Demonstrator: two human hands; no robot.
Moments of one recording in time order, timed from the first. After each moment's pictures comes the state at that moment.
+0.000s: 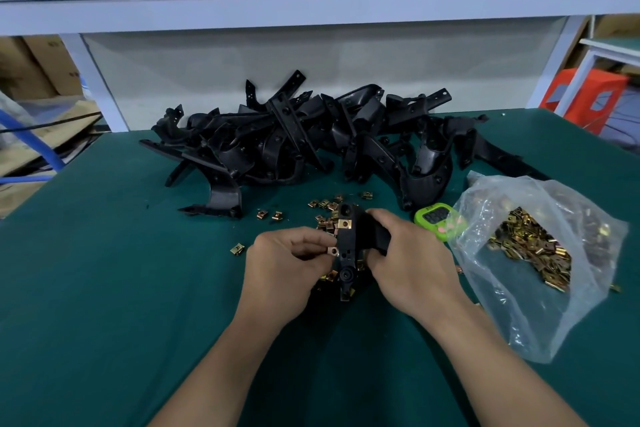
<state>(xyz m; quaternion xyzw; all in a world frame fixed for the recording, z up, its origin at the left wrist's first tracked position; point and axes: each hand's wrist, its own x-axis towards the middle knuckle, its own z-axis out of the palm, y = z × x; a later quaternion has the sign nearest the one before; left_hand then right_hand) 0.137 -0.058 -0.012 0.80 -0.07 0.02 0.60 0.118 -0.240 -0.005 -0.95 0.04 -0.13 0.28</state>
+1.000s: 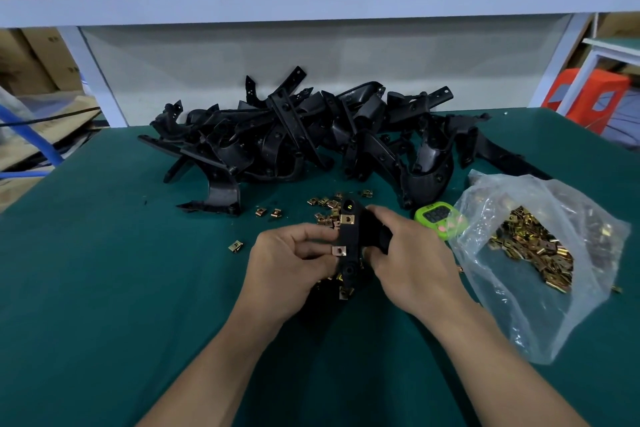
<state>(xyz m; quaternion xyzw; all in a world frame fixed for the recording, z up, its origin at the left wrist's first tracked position) 0.135 -0.060 -0.009 0.73 -0.08 -0.06 0.67 0.116 -0.240 -0.001 -0.95 0.04 -0.13 0.29</state>
